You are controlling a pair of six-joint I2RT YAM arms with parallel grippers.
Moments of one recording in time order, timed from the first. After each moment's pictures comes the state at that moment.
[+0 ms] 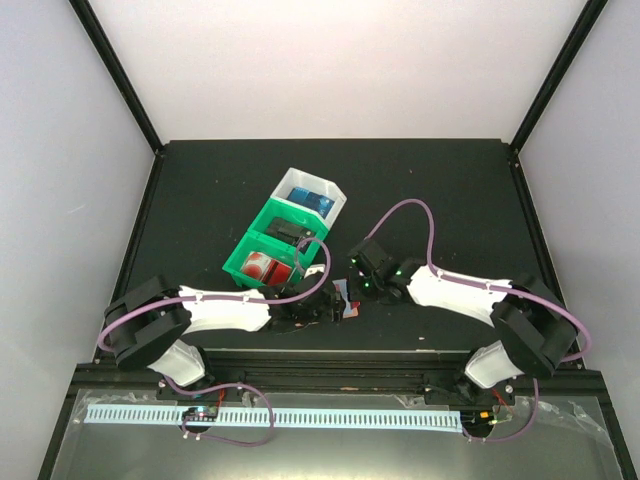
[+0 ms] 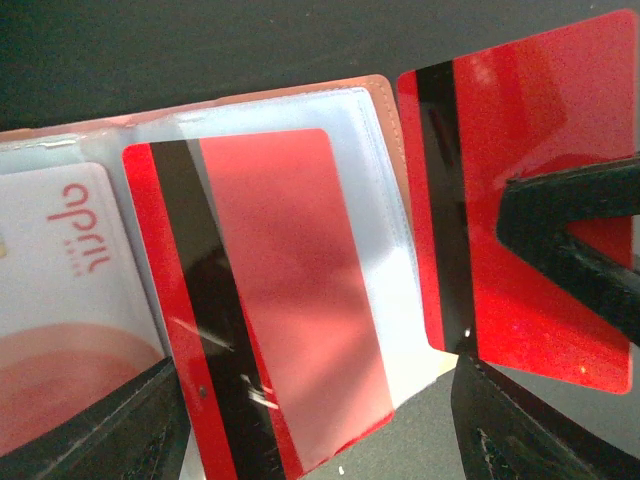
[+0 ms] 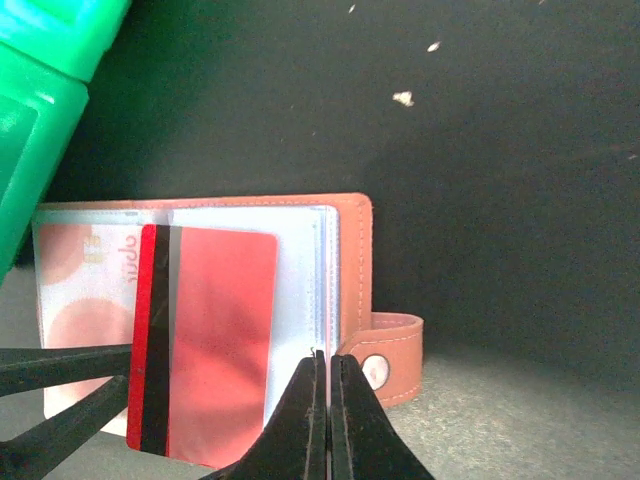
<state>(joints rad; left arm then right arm) -1.05 1.51 0.65 -0.06 -0.13 -1.02 0.84 1.48 0.79 -0.36 -0.01 0.71</state>
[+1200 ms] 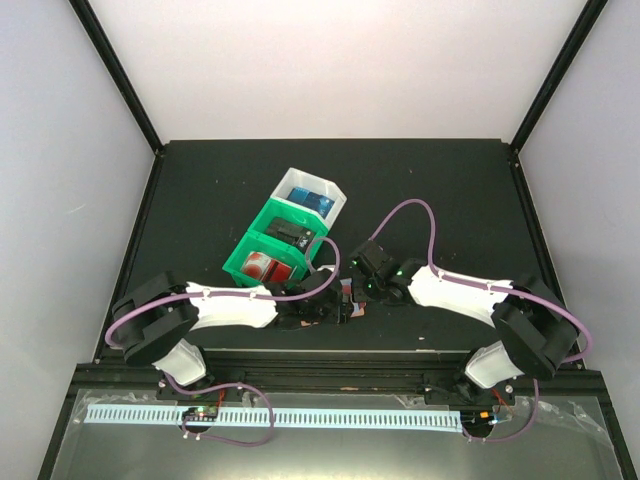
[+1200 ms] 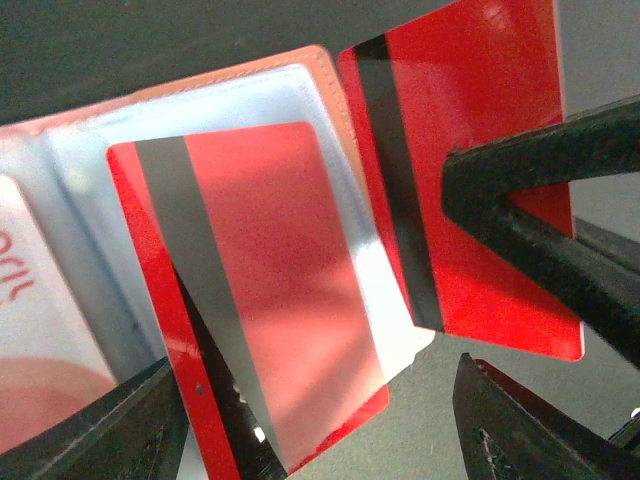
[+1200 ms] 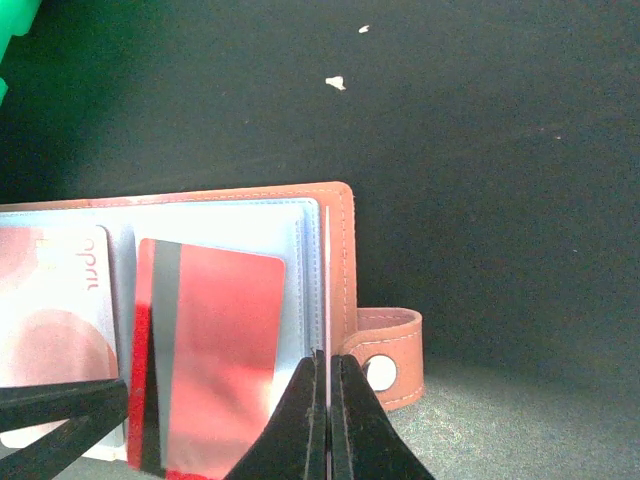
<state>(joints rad) -1.06 1.56 0.71 -0.05 -0.04 -0.96 0.84 1.48 0.78 -0.40 0.05 0.71</state>
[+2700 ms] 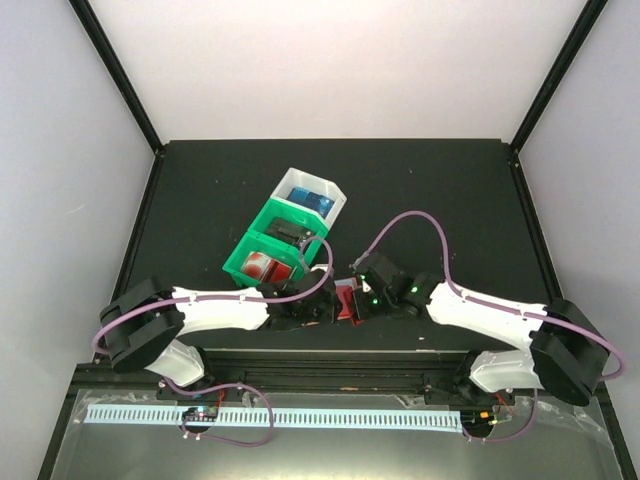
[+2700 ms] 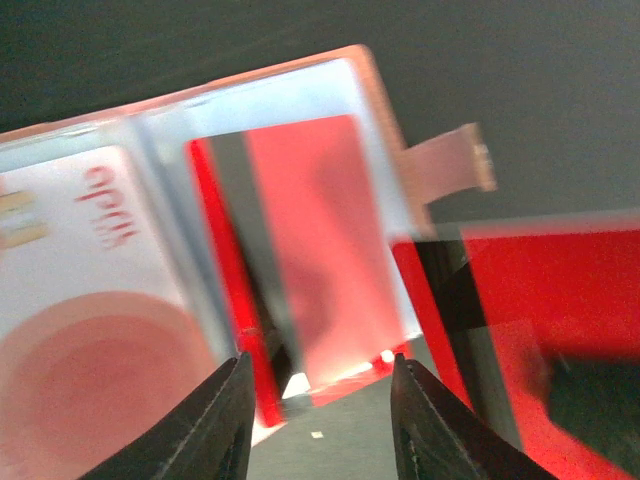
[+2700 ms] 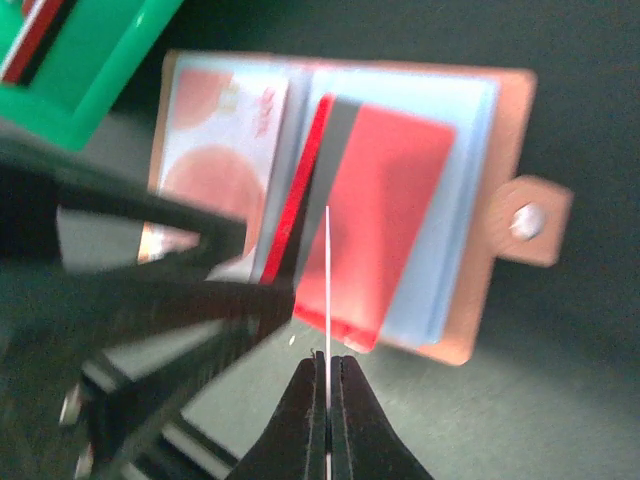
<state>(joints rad) -1.05 1.48 0.69 -0.11 -0.07 -0.94 0.91 1.28 0.70 -0.42 -0.08 0.63</state>
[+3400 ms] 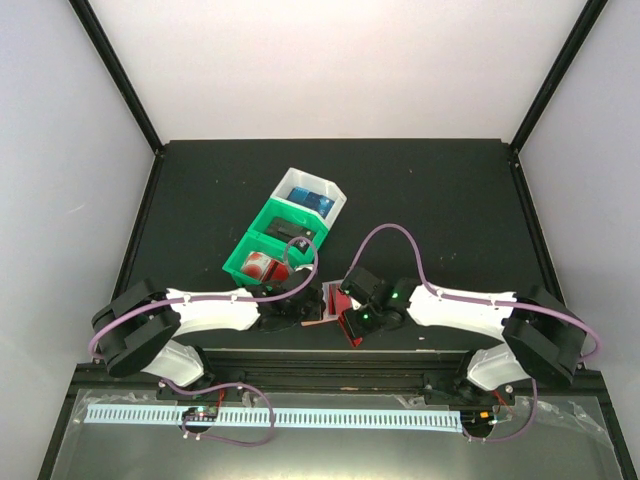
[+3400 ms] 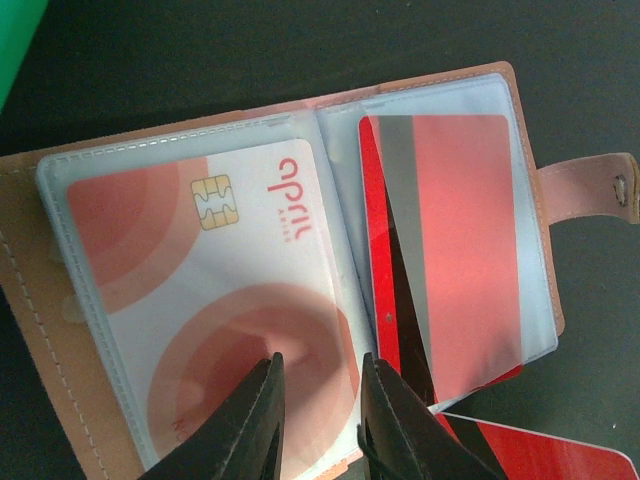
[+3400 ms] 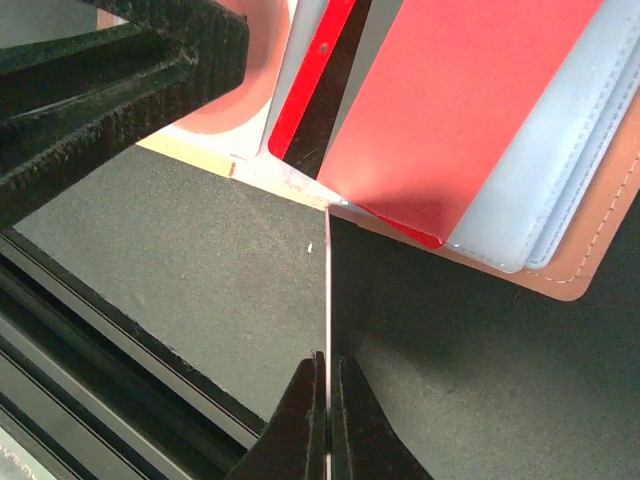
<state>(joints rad) -0.97 1.45 0.59 -0.09 -0.07 -0.98 1.02 1.41 0.71 -0.47 -0.16 0.58</state>
